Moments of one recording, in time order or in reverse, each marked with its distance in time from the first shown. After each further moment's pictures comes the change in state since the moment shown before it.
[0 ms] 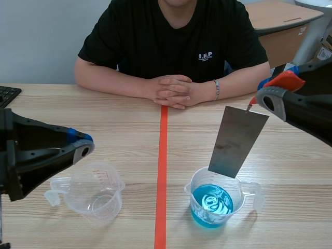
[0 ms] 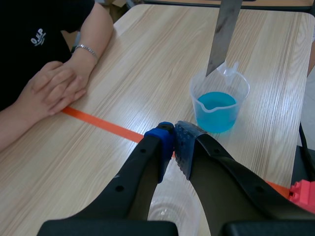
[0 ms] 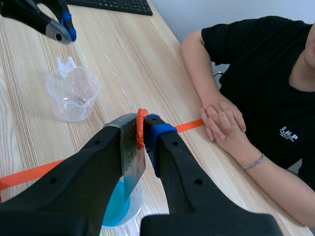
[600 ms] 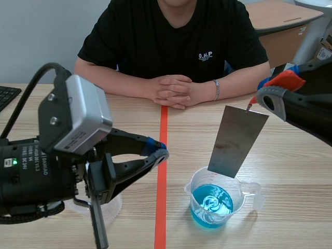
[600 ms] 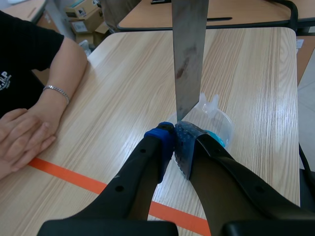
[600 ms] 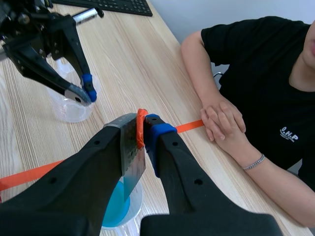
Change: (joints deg) left arm -18.3 18.7 19.6 -3.7 12.2 0.0 9.7; right arm 0.0 0.0 0.0 0.0 0.0 0.0 0.1
